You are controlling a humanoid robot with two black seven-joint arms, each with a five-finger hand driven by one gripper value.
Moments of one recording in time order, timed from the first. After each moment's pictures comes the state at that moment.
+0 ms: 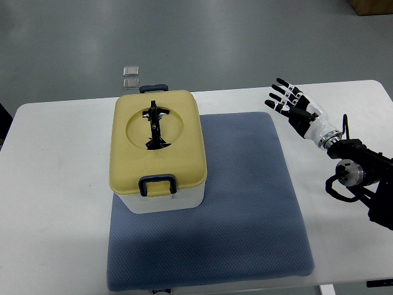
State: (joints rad) left arm -0.10 0.00 -0.03 -0.17 0.01 -0.07 0.04; right arm 0.68 -0.30 0.55 0.69 -0.15 0.23 0.43
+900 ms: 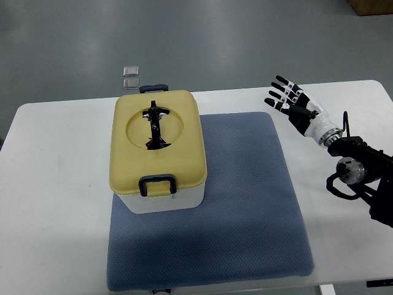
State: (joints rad) left arm -0.10 0.00 -0.03 -0.17 0.01 -0.08 0.04; right arm 0.69 -0.31 0.54 0.70 -0.16 0.23 0.43
